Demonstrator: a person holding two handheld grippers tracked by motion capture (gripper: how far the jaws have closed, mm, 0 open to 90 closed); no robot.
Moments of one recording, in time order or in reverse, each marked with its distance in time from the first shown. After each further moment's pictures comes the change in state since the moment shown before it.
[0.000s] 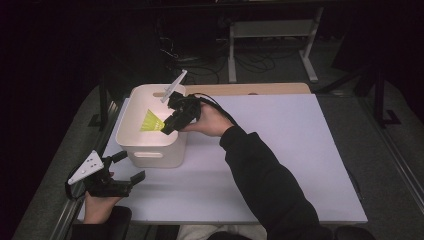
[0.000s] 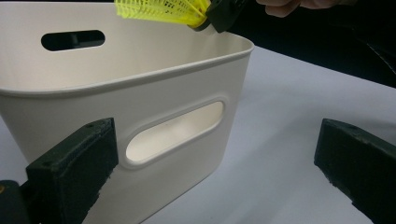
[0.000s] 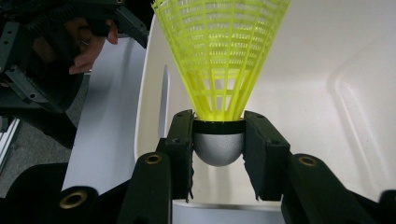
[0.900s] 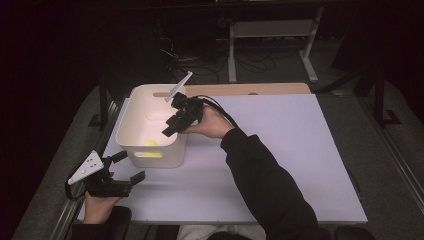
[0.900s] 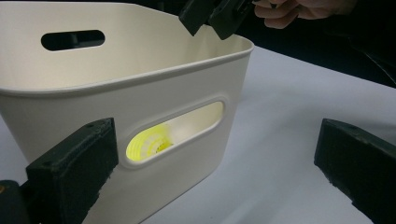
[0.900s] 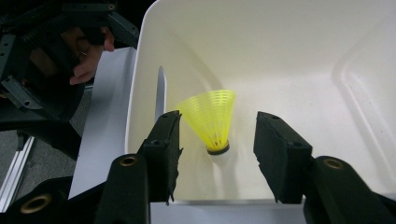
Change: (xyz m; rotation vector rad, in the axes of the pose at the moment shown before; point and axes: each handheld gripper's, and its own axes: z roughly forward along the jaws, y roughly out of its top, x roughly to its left) left arm 0.000 0.000 0.000 0.000 -0.001 0.000; right arm -0.008 -0.013 0.005 -0.040 0.026 0.082
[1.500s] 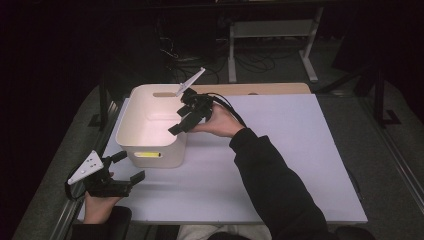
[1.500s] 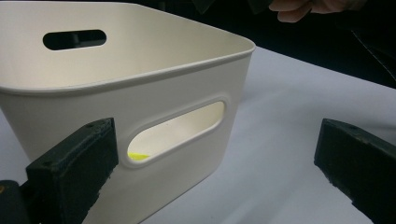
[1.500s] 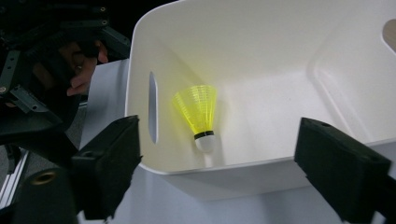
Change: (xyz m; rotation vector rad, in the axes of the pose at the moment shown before) left arm 0.000 0.000 0.000 -0.003 0.004 -0.006; right arm 0.000 -0.011 -0.024 -0.059 -0.051 0.058
